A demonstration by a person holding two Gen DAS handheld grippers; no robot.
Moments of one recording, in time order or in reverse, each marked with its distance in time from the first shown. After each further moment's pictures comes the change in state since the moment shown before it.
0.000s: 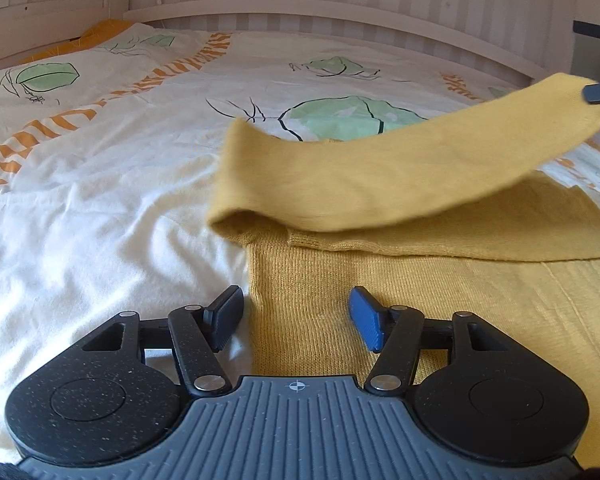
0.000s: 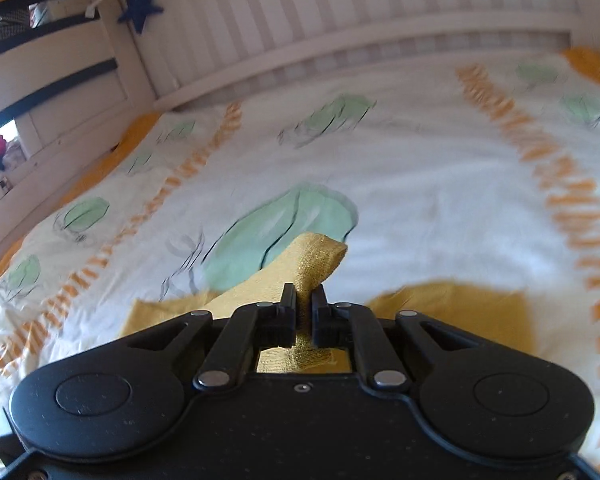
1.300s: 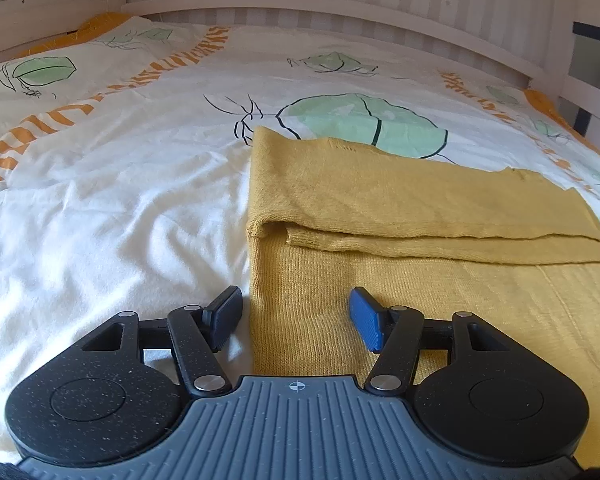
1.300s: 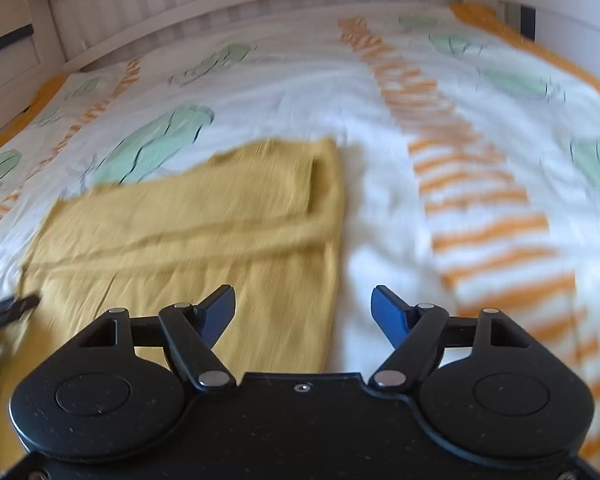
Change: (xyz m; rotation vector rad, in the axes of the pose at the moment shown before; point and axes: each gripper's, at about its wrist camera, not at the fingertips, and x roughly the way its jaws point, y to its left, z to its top) left arm -0.001 0.003 0.007 -0.011 0.033 -0.021; right arm -0.077 -0.058 -0.137 0.082 0.157 -0.226
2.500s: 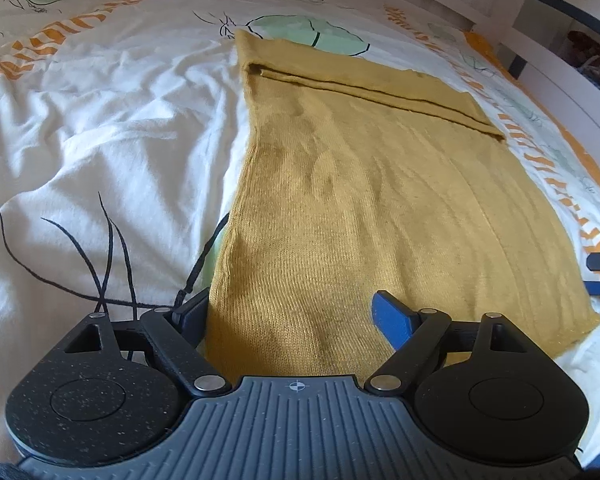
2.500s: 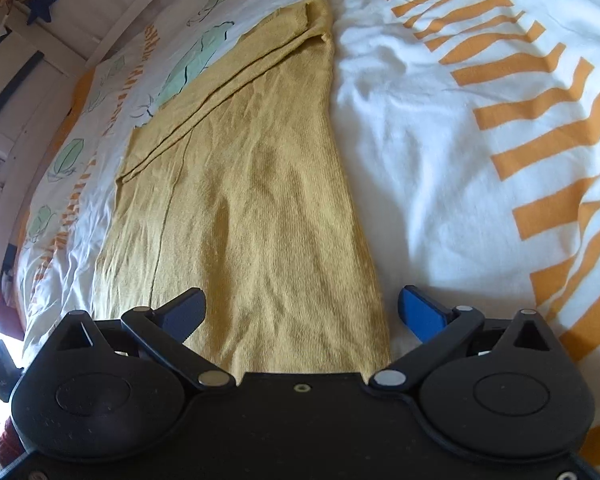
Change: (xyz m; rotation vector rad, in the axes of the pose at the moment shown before) left arm -0.150 0.024 -0.092 -0.014 0.240 -0.198; right arm -0.075 -0.030 -0.102 0.258 0.274 0.264
